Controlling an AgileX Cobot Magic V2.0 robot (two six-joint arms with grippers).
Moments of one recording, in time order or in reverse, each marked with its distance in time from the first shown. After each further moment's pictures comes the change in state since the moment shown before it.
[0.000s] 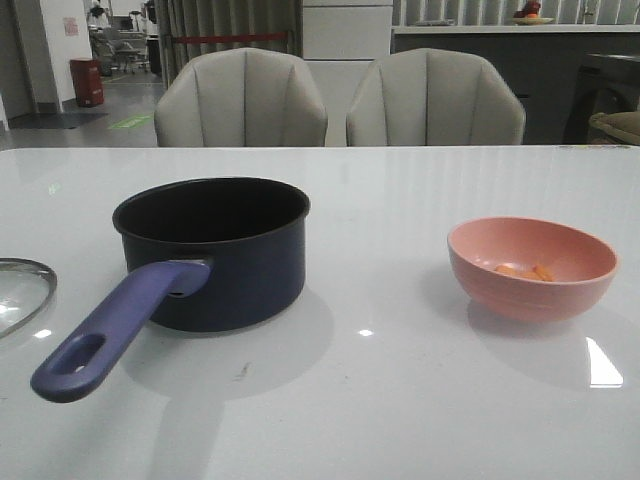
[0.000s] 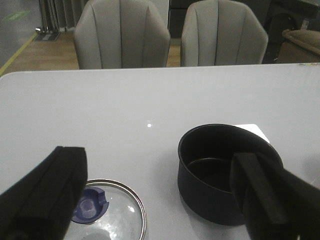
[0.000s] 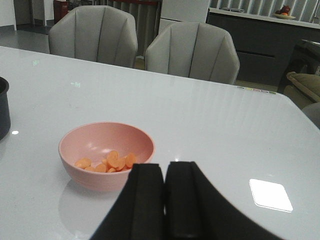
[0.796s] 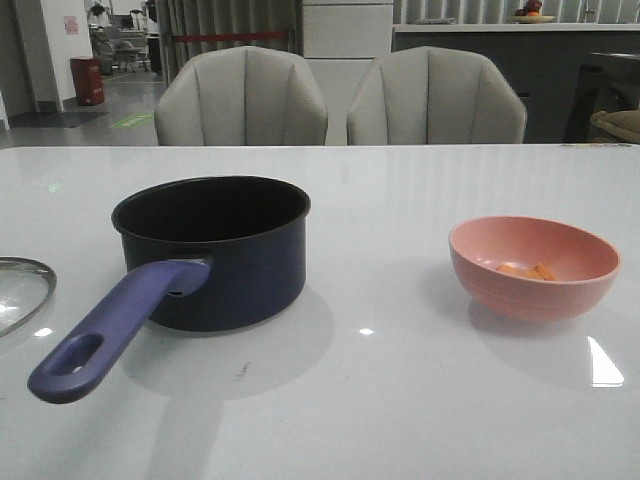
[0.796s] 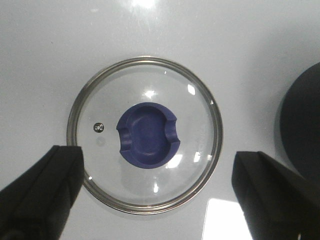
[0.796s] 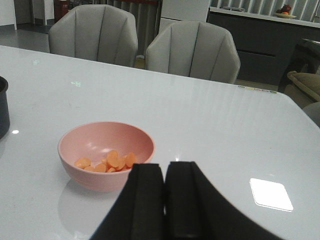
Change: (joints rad) left arm 0.282 1.044 -0.721 -0.063 0.563 -0.002; right arm 0.000 0.000 0.000 0.000 0.000 0.000
